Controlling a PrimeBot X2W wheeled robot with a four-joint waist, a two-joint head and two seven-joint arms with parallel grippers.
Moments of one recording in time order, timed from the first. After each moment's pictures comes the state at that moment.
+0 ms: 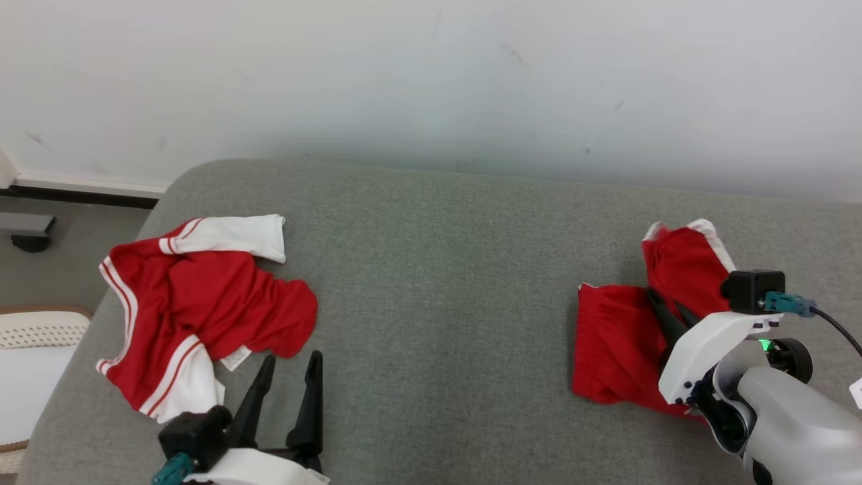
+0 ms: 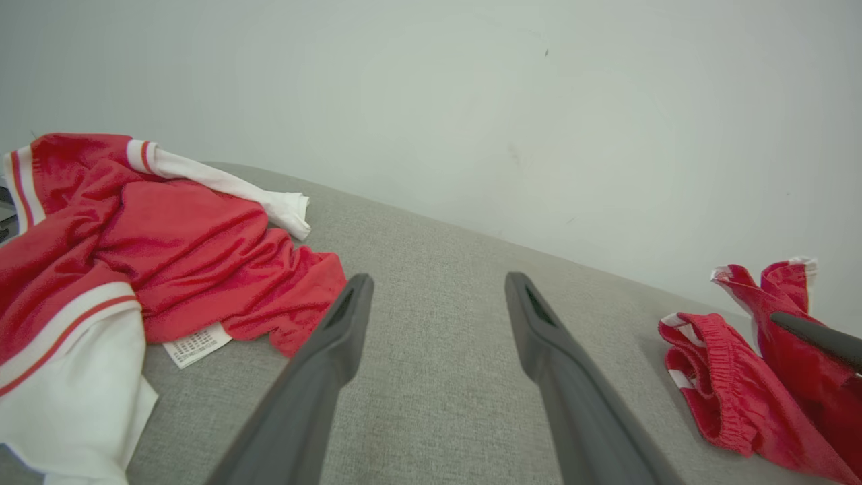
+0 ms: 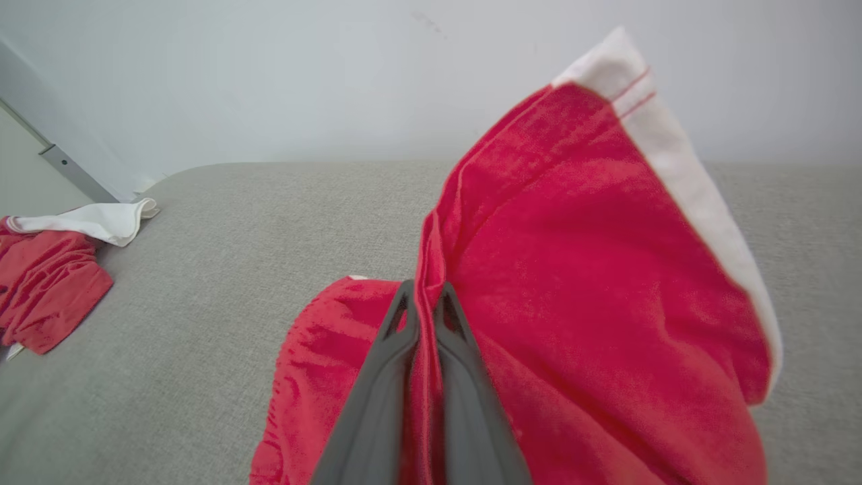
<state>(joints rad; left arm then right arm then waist) -0.11 0.10 -0.20 0.24 -0.41 -0.04 -0.26 -0.83 -0.28 1.13 1.00 1.34 0.13 -0.21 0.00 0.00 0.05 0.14</state>
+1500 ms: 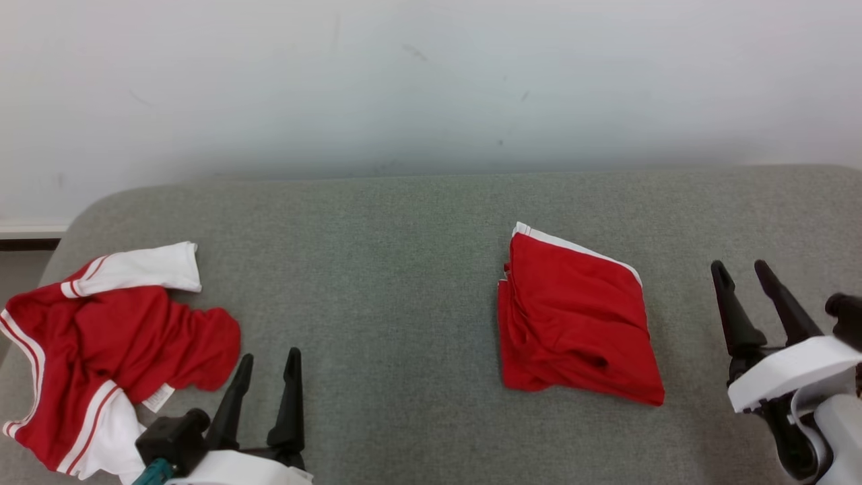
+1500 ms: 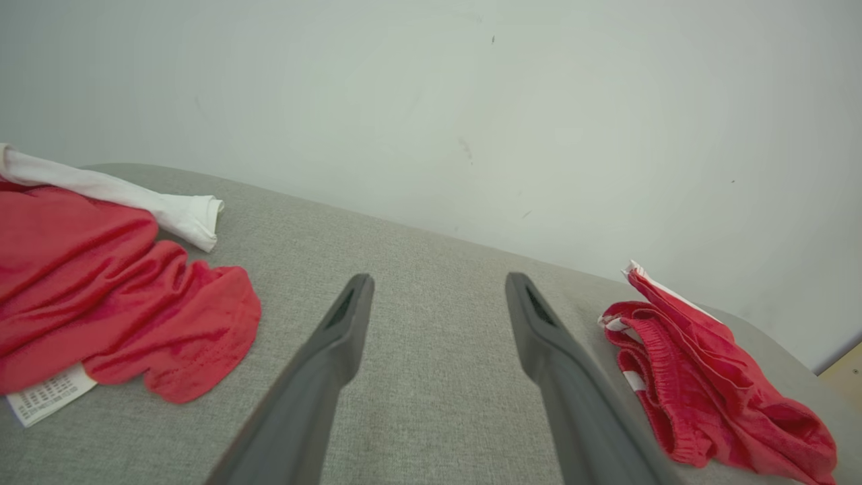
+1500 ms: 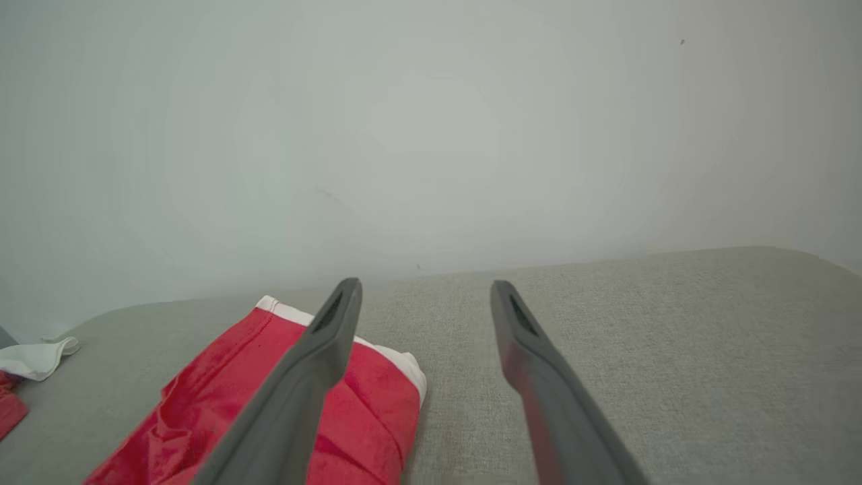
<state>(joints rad) -0.10 0.05 -0.09 0.23 -0.36 -0.08 -0.26 -0.52 -0.38 0.49 0.60 0.87 0.13 -0.26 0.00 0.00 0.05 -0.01</state>
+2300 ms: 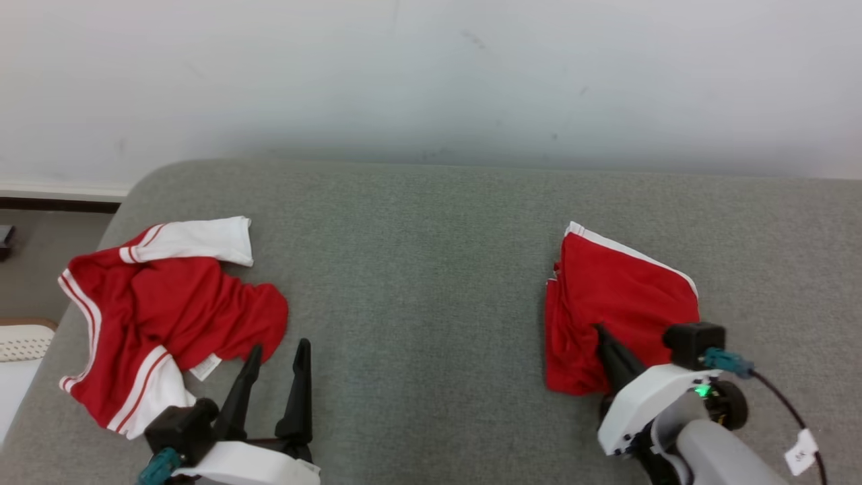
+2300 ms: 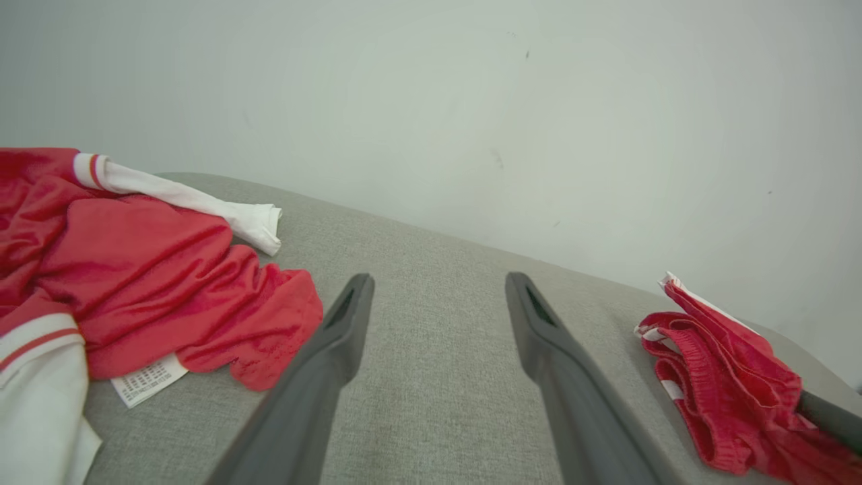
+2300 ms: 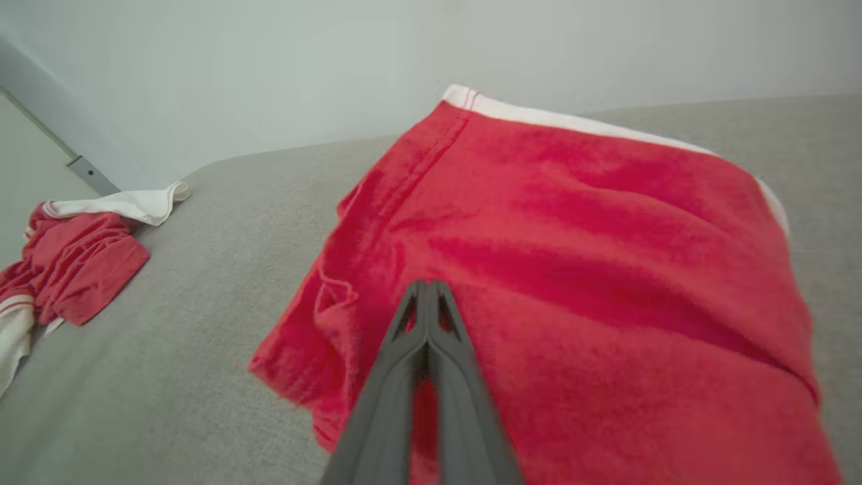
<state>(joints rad) -0.12 0.05 -0.10 0.24 -0.34 -0.10 -0.26 -0.56 -0.10 0.54 0.85 0.75 0.13 -0.16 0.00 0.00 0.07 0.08</state>
